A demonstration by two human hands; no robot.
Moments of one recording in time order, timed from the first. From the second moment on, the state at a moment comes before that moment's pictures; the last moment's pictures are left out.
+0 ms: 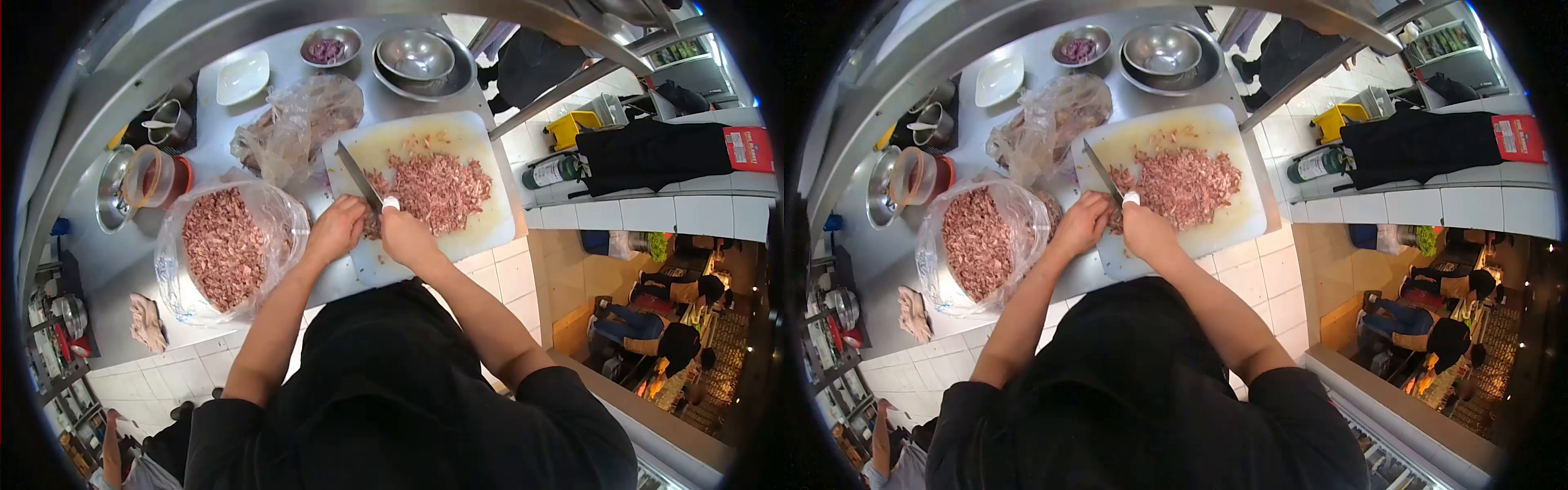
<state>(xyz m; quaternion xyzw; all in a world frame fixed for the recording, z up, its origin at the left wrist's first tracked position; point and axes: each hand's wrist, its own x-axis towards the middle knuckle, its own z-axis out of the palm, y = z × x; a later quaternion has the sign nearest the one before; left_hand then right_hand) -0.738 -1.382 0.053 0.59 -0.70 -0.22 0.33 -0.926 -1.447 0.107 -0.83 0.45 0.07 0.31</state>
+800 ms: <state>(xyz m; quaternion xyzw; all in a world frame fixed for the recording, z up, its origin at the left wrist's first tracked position) -0.737 -1.369 0.048 0.61 -0.68 -0.21 0.34 -0.925 -1.440 0.105 -0.84 0.43 0.10 0.32</state>
